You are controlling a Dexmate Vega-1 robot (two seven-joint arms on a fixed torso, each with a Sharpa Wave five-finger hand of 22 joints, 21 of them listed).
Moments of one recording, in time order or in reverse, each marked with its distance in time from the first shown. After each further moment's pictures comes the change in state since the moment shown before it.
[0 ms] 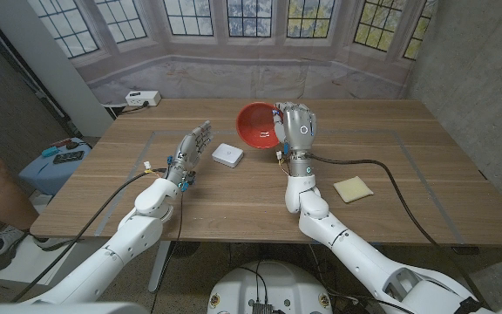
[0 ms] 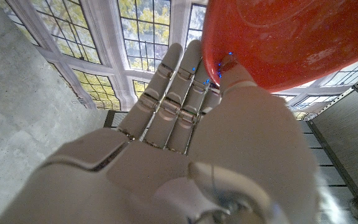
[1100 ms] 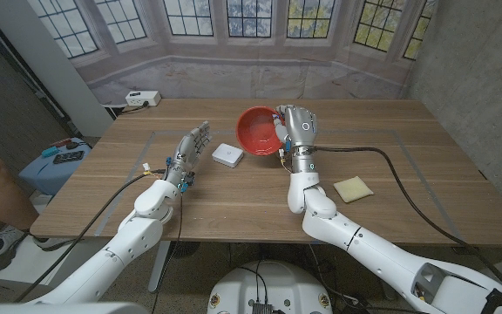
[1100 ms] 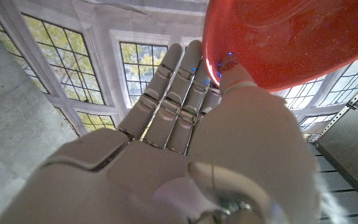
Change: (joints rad) left arm 0.007 -0.008 -0.006 0.010 -0.009 -0.018 -0.003; left_hand 0.000 0.000 0.000 0.000 0.000 0.000 0.000 0.000 0.000 0.000 0.000 0.000 0.000 0.000 0.000 0.000 0.000 0.000 0.000 0.000 0.000; right arm 0.023 -0.183 -0.162 -0.254 0.268 -0.176 0.192; right_hand 0.000 0.000 0.000 0.000 -0.001 -0.007 -0.003 -0.001 0.002 -0.005 -0.005 -0.007 0.004 0.002 0.002 -0.017 0.015 -0.014 0.004 0.011 0.000
